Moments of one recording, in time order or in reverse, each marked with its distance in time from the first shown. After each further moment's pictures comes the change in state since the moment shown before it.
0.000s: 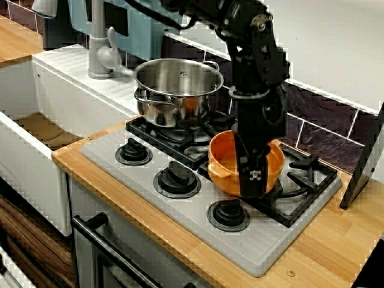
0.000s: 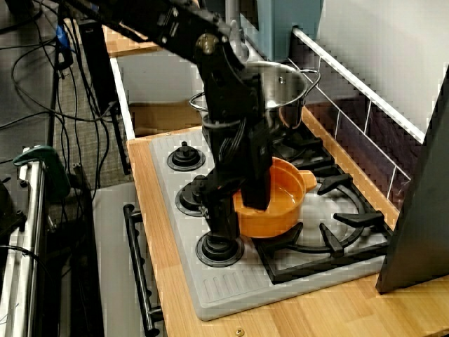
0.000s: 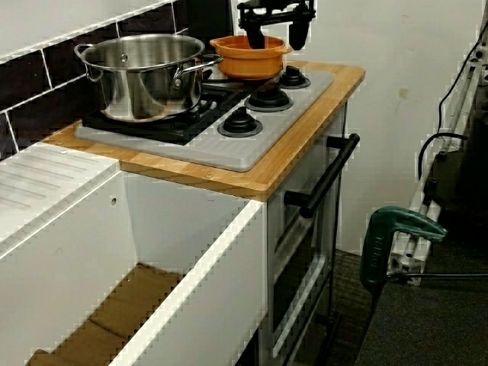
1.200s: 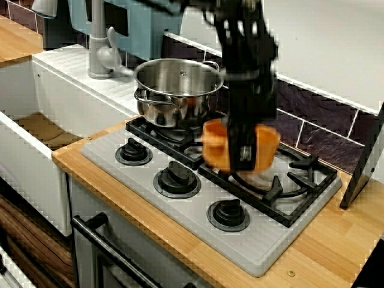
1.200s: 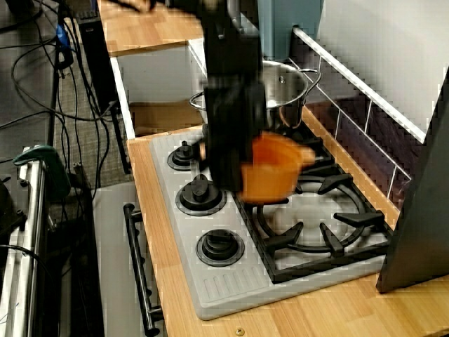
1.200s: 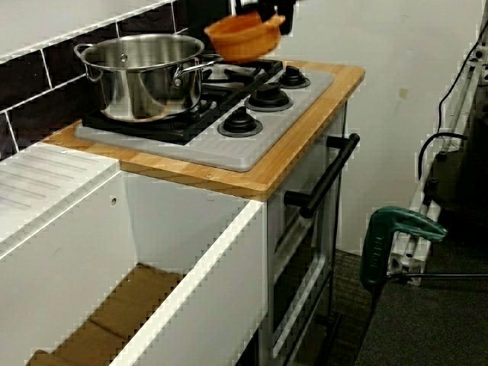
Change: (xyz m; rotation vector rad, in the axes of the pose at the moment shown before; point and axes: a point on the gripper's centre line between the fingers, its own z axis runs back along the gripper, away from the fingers) arm -0.004 0.008 0.043 -0.101 -0.031 0.016
